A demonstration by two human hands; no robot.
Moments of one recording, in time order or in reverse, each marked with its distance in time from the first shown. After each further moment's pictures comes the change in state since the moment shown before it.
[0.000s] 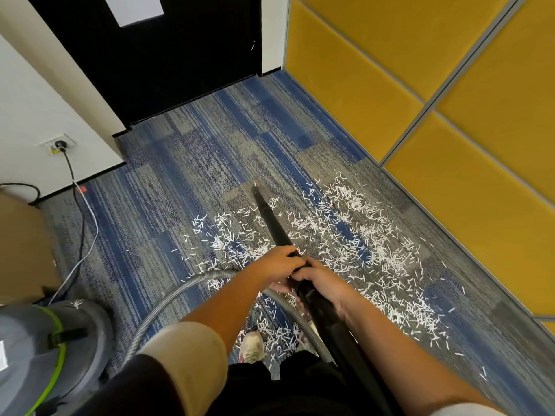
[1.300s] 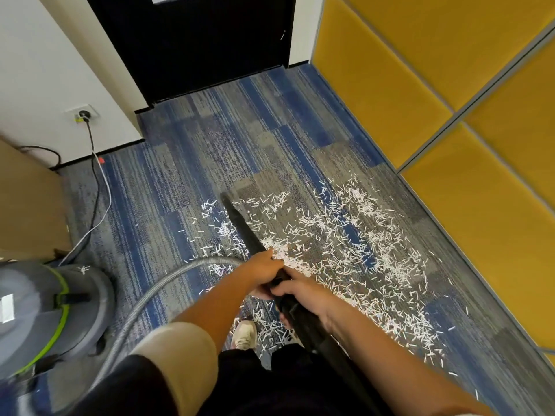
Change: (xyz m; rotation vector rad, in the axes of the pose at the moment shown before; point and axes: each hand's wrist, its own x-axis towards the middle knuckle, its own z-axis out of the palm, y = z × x) left_hand 0.007 -0.037 -0.009 -0.051 0.117 -0.159; right_hand -0.006 0.011 0.020 -0.196 -0.166 0.150
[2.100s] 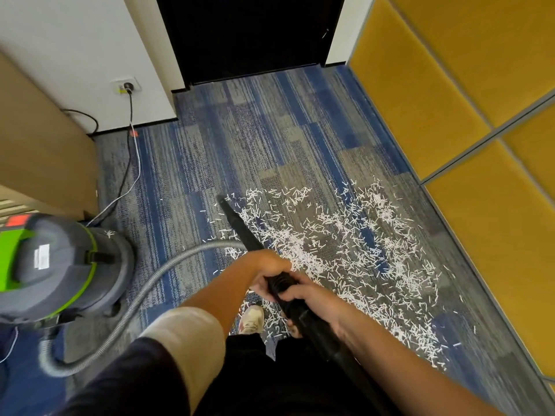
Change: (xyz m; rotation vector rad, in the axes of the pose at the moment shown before) left_hand -0.015 -0.062 -0.033 -0.041 -0.180 -0.203; right_hand -0.013 0.027 0.059 -0.028 -0.090 0.048
